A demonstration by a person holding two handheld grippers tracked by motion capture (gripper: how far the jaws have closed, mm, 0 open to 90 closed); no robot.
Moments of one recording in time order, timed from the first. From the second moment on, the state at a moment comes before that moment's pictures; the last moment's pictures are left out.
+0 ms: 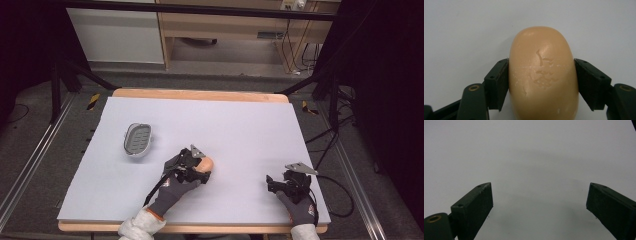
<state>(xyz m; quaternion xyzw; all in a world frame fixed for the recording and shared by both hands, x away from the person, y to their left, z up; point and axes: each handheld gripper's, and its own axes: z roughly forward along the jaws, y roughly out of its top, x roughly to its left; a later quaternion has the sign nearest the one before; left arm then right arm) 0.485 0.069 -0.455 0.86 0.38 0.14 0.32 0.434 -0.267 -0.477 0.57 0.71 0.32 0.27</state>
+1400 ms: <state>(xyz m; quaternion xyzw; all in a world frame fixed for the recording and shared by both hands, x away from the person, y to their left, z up) 0.477 0.177 -0.409 0.79 0.45 0.18 0.38 0.433 -0.266 -0.475 0.57 0.71 0.32 0.28</state>
